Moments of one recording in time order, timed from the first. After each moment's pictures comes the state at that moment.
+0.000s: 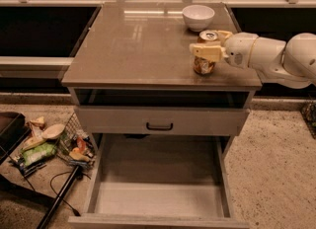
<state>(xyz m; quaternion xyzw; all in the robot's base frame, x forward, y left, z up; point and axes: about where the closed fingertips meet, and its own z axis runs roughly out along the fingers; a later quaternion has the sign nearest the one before) 0.697 -0.143 0.899 -0.36 0.66 0.27 0.61</state>
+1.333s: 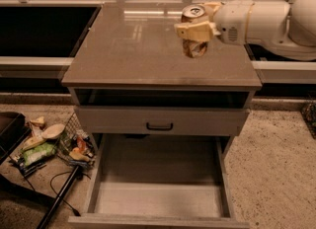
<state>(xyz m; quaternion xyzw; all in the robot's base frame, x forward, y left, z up) 0.648 -0.084 0.989 -0.43 0.63 0.25 0.60</state>
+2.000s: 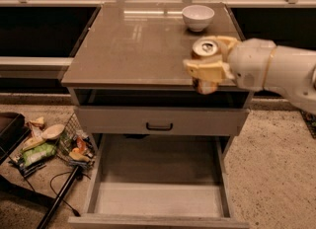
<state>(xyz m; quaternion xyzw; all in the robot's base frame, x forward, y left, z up) 0.546 -0.099 0.959 -0.42 0.64 0.22 0.61</state>
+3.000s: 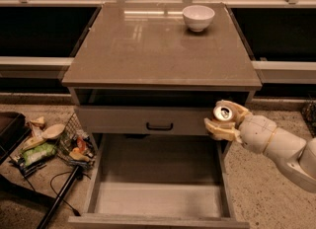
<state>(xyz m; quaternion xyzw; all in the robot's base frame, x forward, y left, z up) 0.535 -0.179 0.774 -0.37 0.62 0.20 0.67</state>
